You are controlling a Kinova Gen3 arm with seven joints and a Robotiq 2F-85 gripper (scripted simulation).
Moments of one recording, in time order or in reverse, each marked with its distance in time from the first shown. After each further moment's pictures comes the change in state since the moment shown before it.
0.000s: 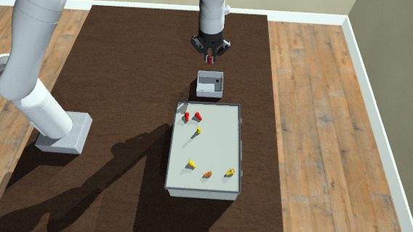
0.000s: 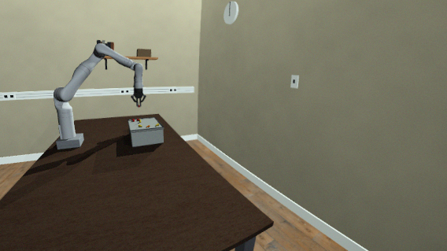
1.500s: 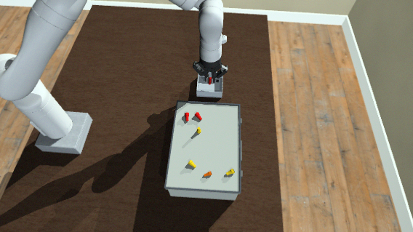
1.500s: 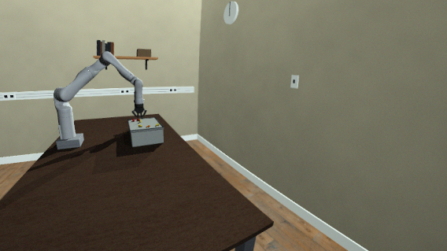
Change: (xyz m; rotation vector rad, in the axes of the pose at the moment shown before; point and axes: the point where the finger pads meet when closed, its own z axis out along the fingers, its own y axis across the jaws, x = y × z) arm 0.008 0.002 0.129 -0.015 0.013 -0.007
